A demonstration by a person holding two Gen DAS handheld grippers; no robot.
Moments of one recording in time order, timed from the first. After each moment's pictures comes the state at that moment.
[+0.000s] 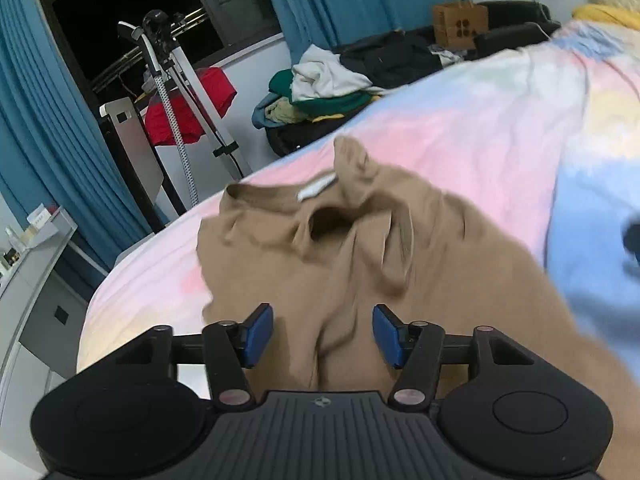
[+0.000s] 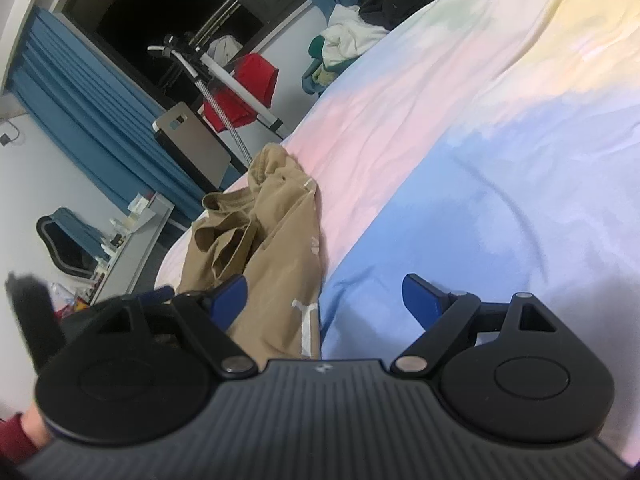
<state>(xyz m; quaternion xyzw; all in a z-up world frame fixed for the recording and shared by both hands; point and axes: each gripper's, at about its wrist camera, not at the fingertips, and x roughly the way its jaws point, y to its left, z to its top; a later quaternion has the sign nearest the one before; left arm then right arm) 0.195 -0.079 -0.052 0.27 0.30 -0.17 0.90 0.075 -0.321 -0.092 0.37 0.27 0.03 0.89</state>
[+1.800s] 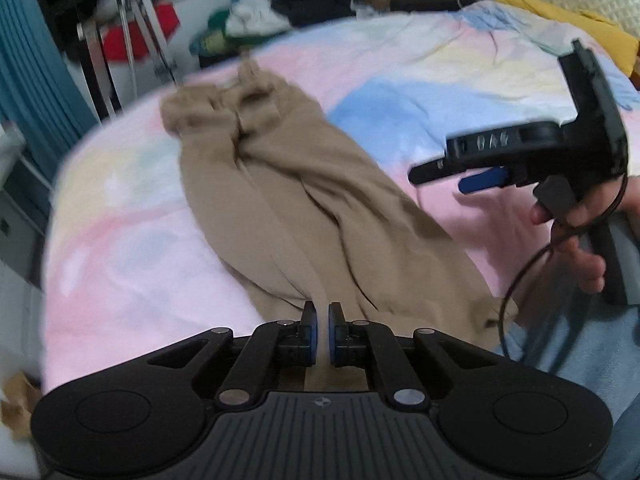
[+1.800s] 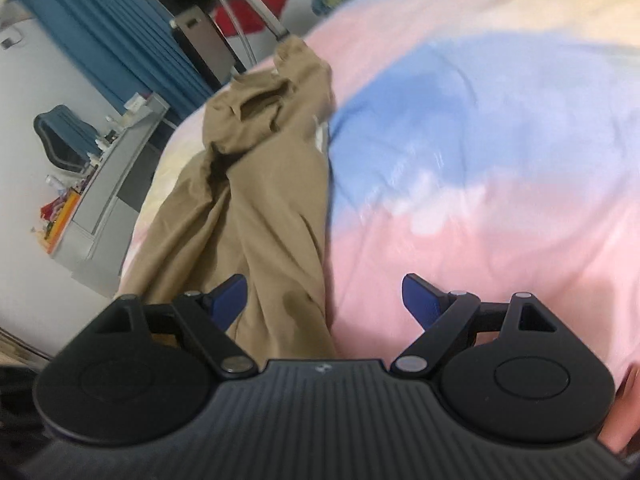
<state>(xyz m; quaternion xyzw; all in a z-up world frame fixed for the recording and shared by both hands) -0.097 0.017 0.032 0.19 0.46 -0.26 0.83 -0.065 -0.270 -0.073 0.30 0.40 0.06 0.86</state>
